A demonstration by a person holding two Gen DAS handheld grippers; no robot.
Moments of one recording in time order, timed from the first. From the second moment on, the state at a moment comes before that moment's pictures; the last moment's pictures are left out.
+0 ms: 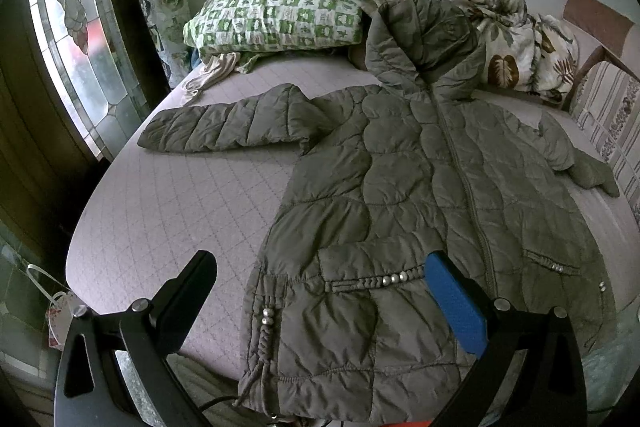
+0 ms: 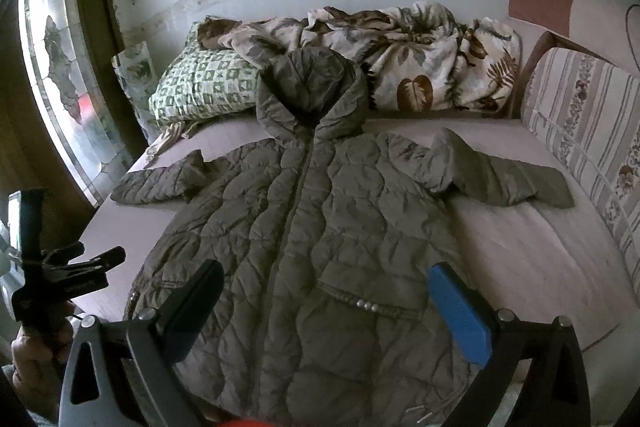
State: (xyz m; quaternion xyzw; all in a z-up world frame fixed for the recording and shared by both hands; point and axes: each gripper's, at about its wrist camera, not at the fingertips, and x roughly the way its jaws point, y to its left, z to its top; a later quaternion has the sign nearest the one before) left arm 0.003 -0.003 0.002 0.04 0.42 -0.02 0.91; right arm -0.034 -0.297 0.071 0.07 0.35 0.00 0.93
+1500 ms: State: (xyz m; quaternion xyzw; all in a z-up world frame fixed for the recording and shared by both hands) left arm 0.012 0.009 0.001 0.01 0.44 -0.02 0.90; right arm -0.020 -0.284 0.064 0.07 0.37 0.00 0.93
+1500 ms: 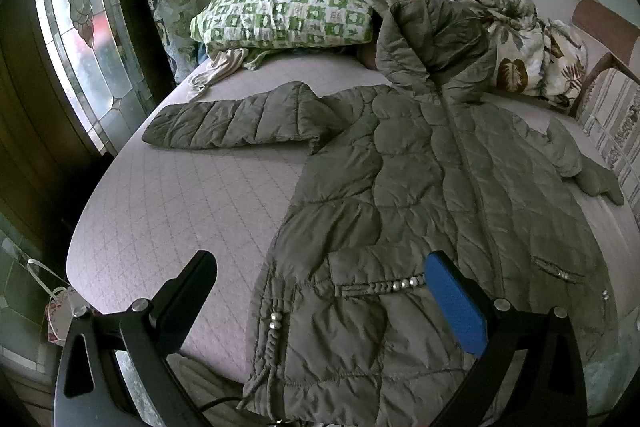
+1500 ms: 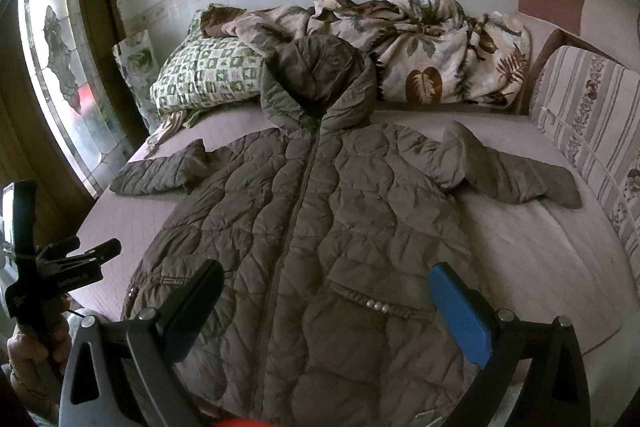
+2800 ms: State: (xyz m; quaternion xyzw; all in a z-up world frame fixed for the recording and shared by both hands) left arm 0.040 0.030 -0.015 0.00 0.44 -0.01 0.90; right arm 0.013 -0.262 0.060 0.05 0.38 0.01 0.92
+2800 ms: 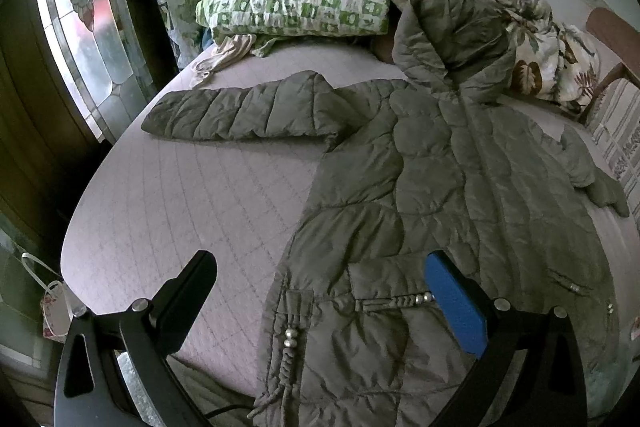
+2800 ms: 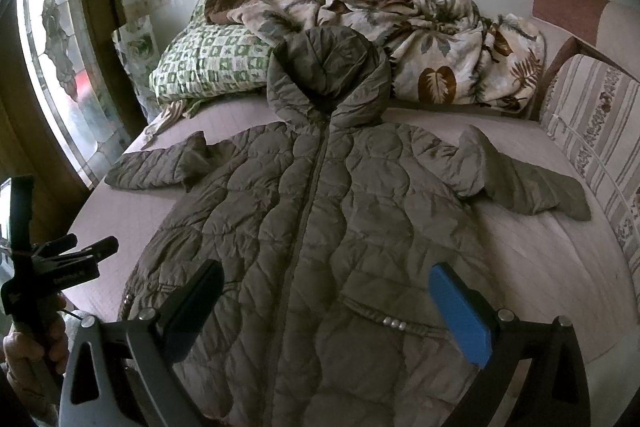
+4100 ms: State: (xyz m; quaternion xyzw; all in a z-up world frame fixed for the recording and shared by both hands) left arm 0.219 0.198 -0.078 -0.06 0.46 0.16 0.87; right arm 0.080 -0.216 0.020 0.02 0.43 0.03 0.90
